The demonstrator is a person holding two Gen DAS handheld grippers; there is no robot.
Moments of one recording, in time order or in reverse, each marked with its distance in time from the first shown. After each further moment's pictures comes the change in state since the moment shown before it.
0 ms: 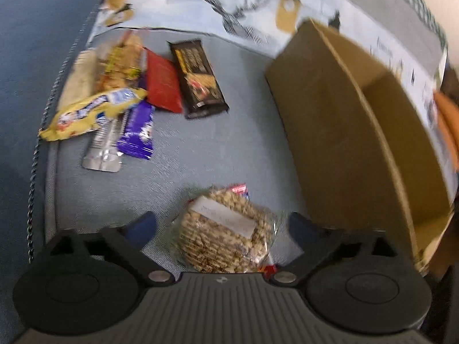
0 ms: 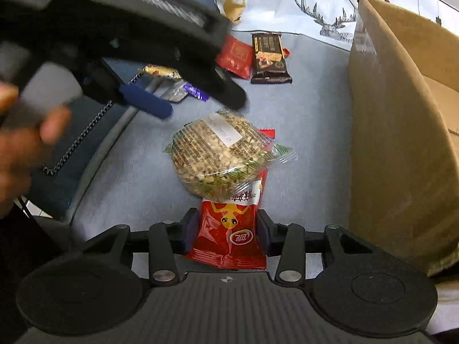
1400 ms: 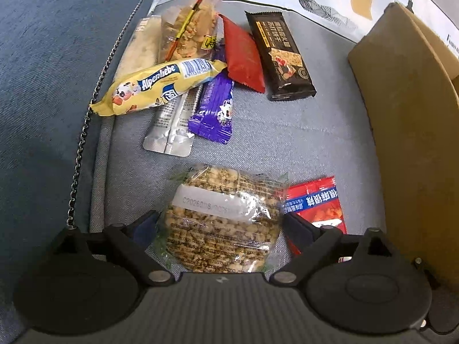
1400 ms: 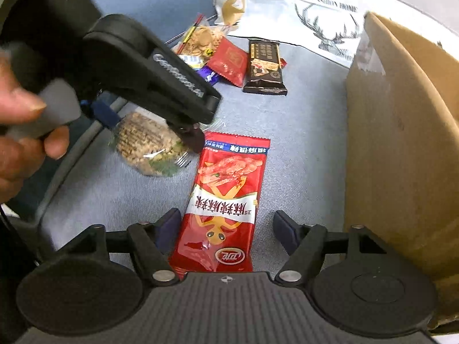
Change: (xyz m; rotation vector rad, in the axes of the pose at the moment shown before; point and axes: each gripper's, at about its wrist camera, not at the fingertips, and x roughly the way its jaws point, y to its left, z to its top) left arm 0.028 0.036 0.006 -0.110 0.086 0.251; right arm 0.018 0.010 0.007 -0.092 -0.027 -0.088
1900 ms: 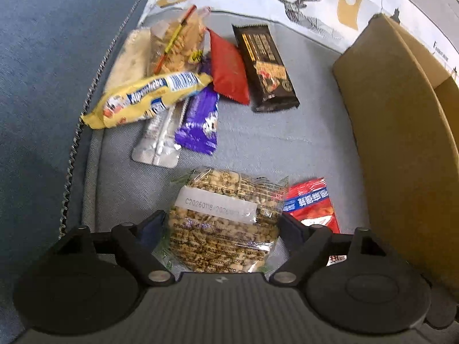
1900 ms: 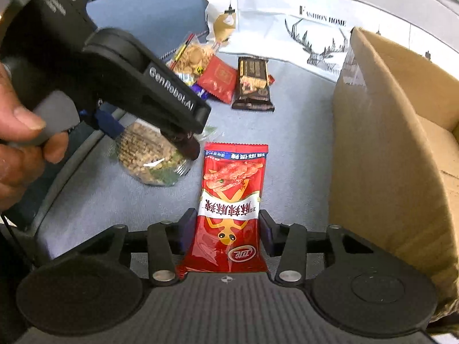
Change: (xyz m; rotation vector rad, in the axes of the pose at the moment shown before) left arm -0.007 0.000 0.001 0.006 -0.031 -0.064; right arm -0.008 -0.001 -0.002 0.028 -0.031 -0.034
